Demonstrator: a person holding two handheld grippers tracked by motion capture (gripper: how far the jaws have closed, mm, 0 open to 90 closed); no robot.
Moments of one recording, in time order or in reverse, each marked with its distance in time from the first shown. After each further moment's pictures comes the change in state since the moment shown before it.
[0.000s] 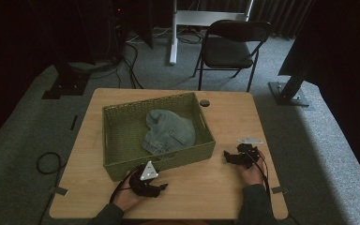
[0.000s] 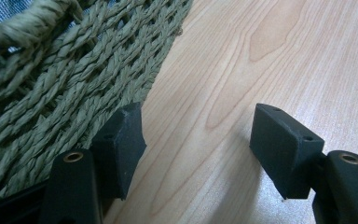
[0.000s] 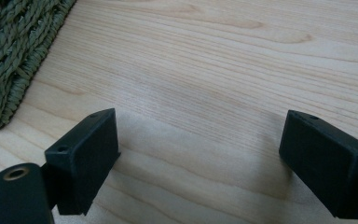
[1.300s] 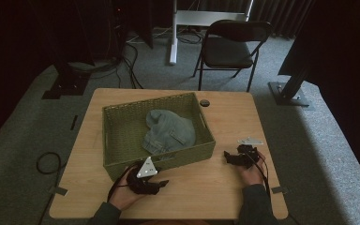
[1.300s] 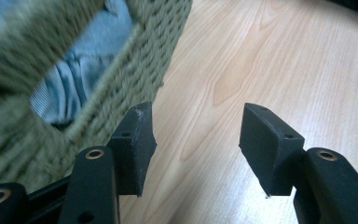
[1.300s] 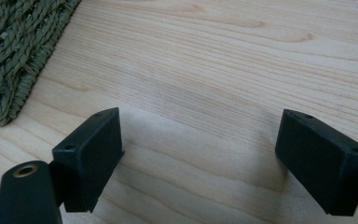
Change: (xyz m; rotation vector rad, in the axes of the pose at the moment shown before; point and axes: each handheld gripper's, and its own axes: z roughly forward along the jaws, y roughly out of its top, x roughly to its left) left arm -0.010 0.040 -0.043 -0.043 -0.027 0.053; right arm 0.001 -0.002 -0.002 -0.007 0.003 -0.004
